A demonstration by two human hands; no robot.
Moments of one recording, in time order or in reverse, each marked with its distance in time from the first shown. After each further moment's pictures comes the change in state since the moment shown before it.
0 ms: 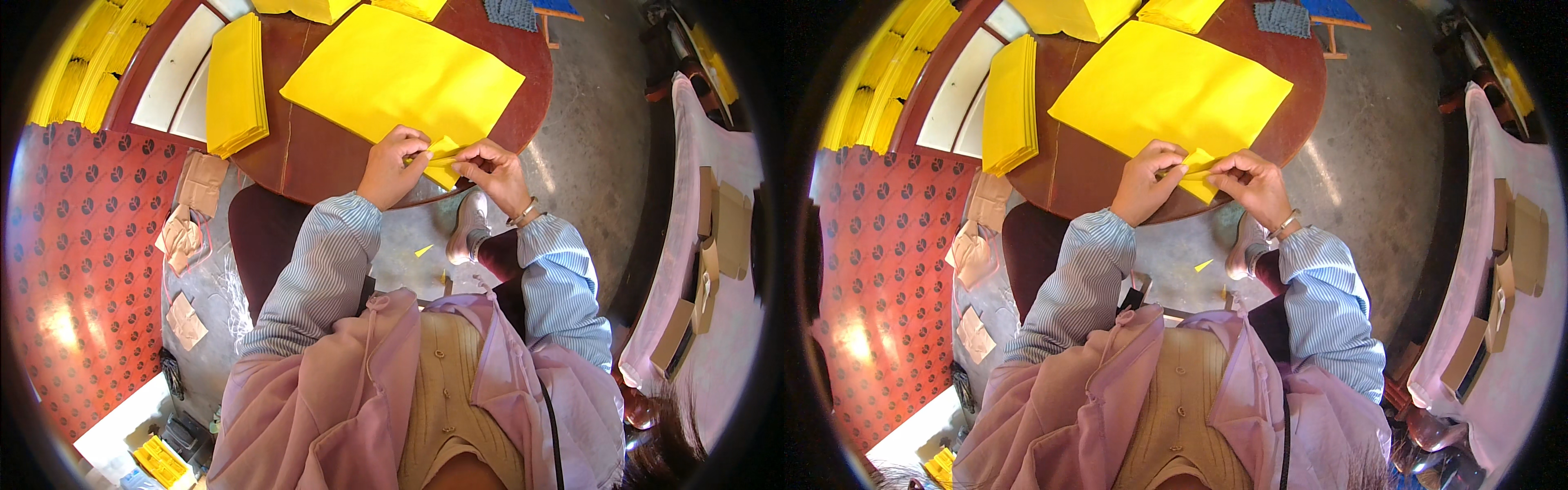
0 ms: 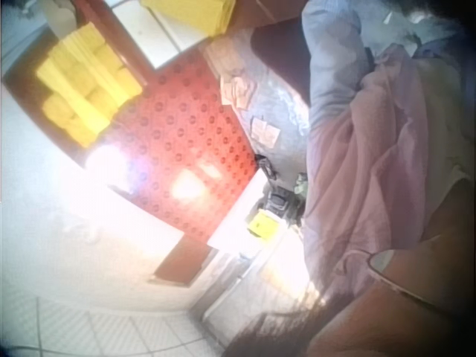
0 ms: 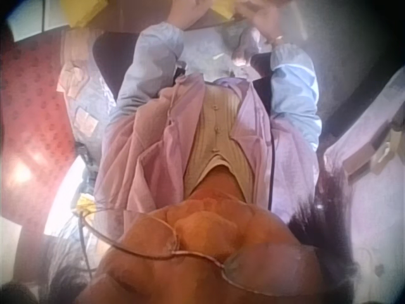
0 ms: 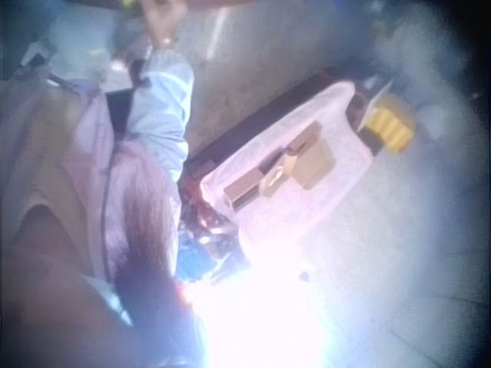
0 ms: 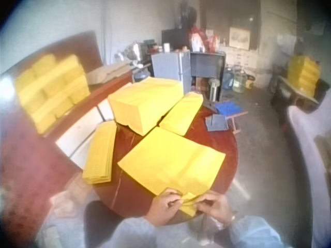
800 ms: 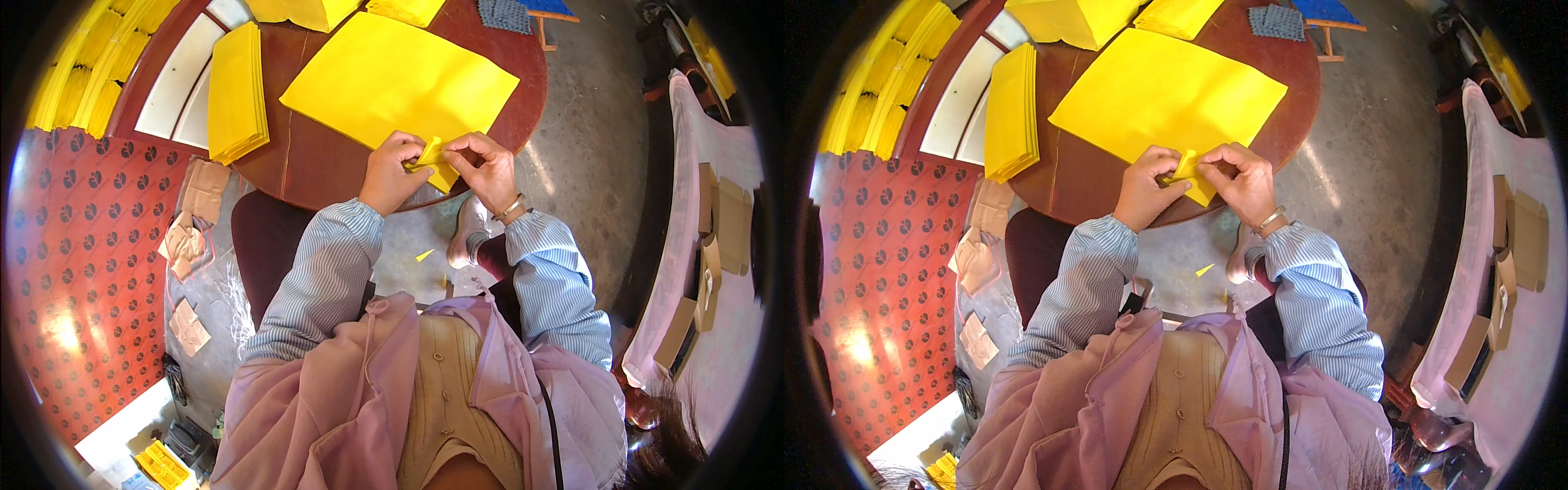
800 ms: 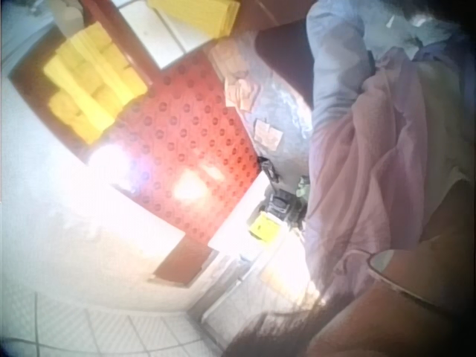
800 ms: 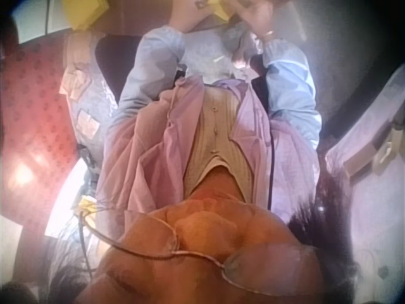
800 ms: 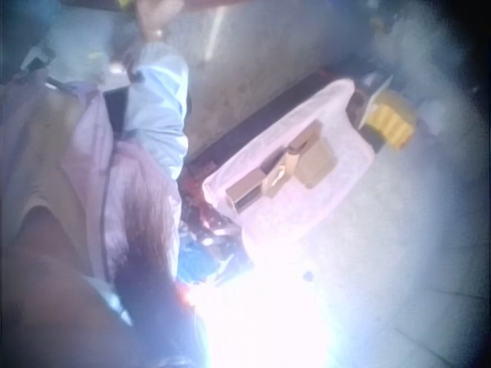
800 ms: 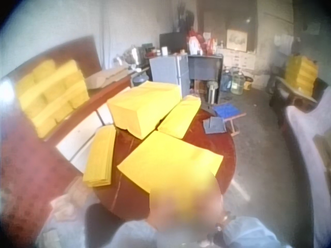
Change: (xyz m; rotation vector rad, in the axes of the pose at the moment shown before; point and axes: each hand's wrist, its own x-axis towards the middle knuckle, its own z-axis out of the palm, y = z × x) left_hand -0.002 0.002 0.004 0.008 -0.008 -0.015; right_hand 0.012 -0.014 0.020 -0.156 0.190 -0.248
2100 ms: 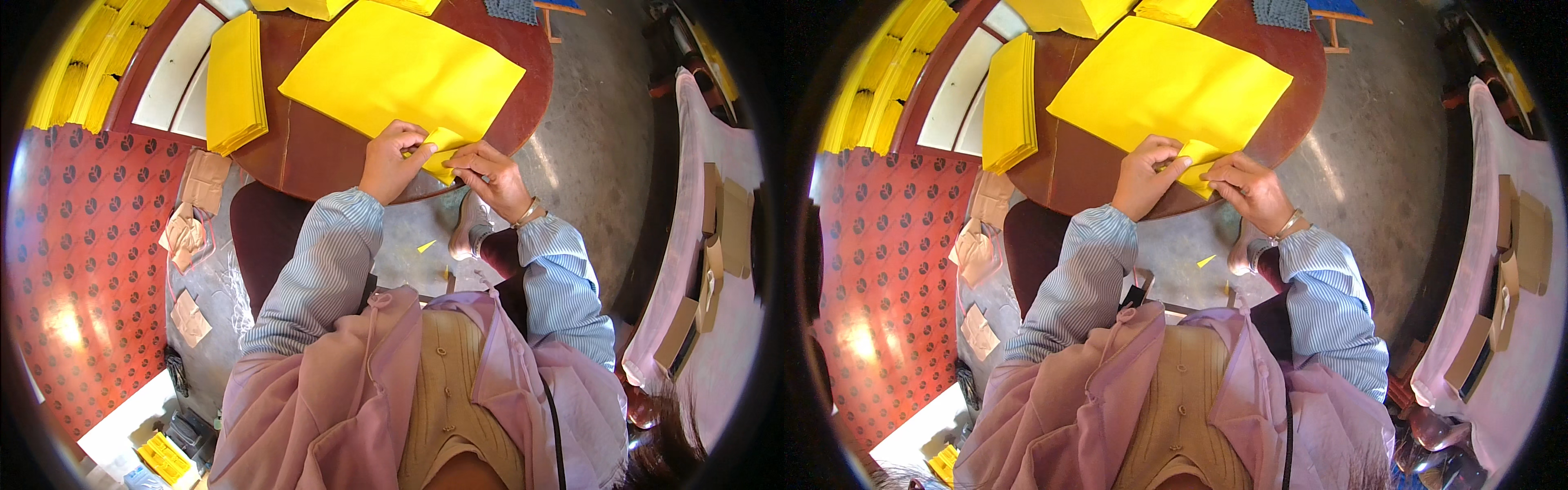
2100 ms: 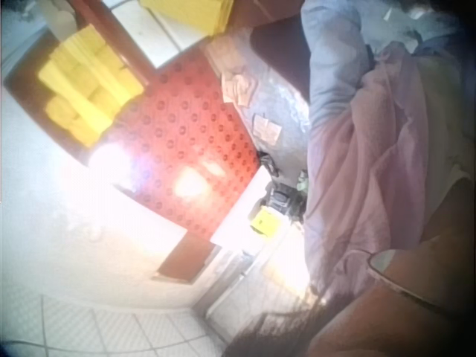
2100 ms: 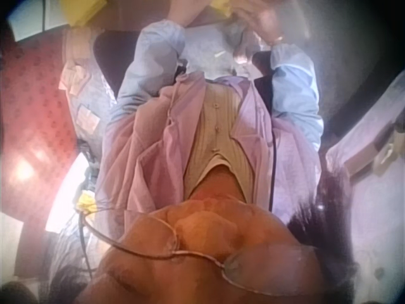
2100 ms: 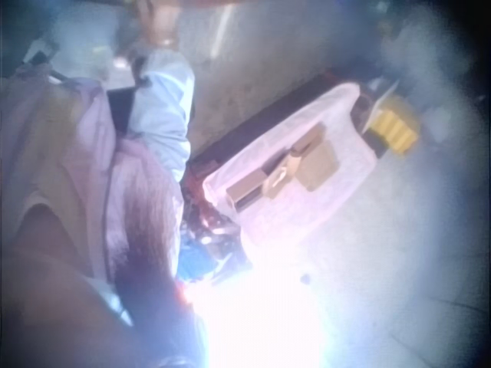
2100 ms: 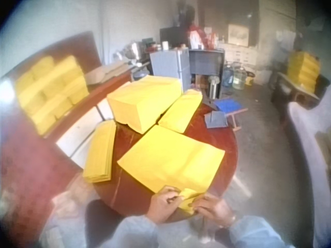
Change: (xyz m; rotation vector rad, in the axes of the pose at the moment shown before) left_hand 0.004 0.000 0.003 -0.045 0.079 -0.040; right_hand -0.017 0.004 -0.028 -0.183 -0.320 -0.249
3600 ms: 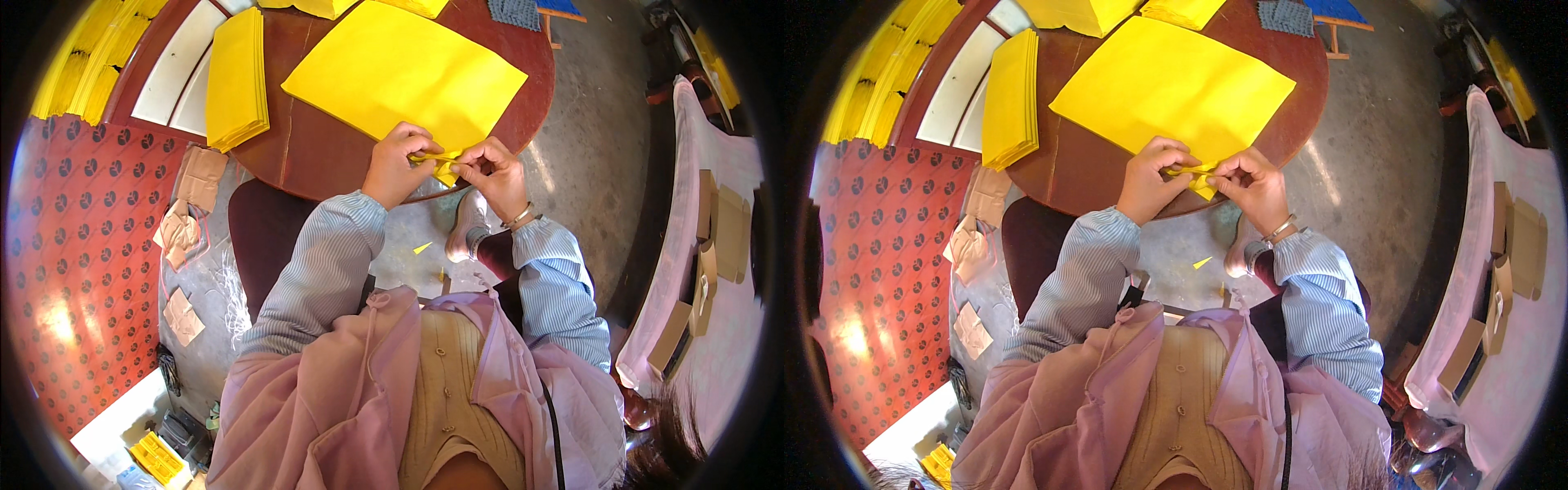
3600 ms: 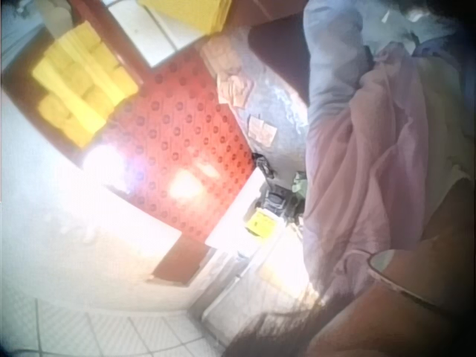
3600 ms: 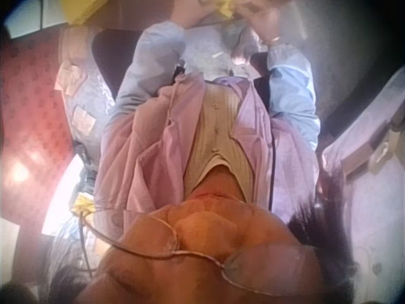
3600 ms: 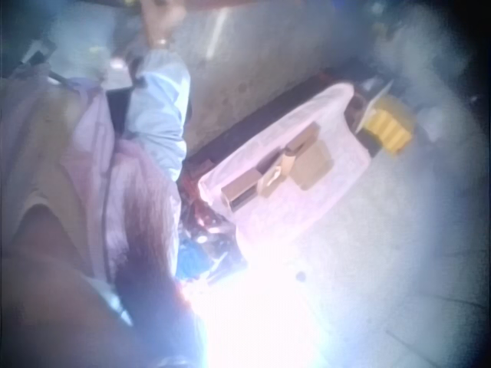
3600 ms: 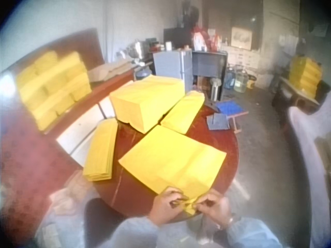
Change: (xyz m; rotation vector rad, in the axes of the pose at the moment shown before) left_hand -0.005 0.001 -0.004 0.044 -0.070 0.108; right_hand 0.002 0.001 0.017 0.211 0.237 0.304
